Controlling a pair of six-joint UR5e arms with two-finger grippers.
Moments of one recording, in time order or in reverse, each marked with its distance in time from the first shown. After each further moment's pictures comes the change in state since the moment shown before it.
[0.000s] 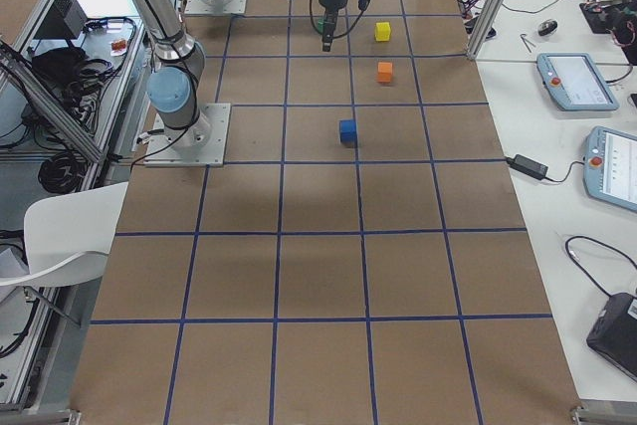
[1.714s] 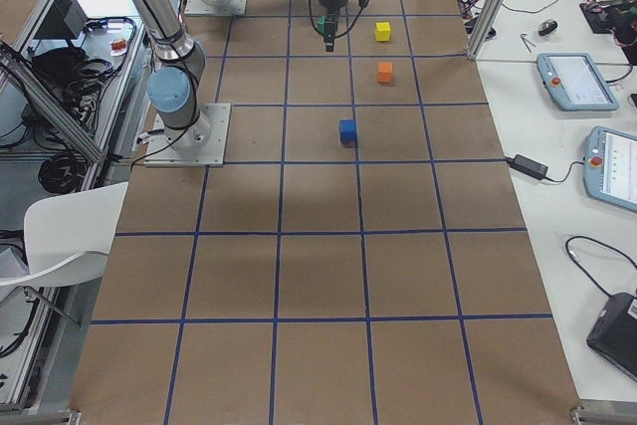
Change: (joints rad) left arm 0.236 -0.187 -0.562 0.695 -0.009 0.255; right arm -0.012 -0.029 0.026 -0.079 -0.012 -0.004
